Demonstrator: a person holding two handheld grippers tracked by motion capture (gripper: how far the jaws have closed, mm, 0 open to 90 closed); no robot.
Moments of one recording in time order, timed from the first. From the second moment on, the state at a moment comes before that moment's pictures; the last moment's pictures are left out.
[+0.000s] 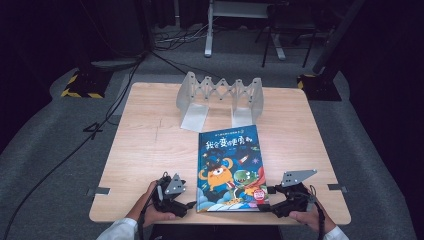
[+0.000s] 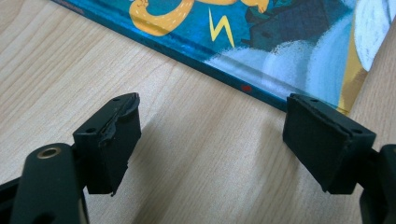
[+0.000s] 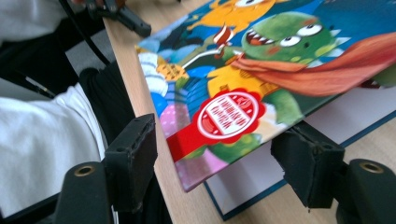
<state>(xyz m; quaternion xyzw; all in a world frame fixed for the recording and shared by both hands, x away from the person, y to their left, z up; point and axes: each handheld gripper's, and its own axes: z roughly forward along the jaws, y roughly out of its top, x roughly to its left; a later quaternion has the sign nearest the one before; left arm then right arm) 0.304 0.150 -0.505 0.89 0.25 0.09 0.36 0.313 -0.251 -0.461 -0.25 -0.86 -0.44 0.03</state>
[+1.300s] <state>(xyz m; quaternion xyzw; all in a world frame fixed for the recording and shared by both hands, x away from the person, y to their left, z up) 0.306 0.155 -0.505 0.89 0.26 0.10 0.36 0.387 -0.213 -0.450 -0.23 -0.83 -0.51 0.02</state>
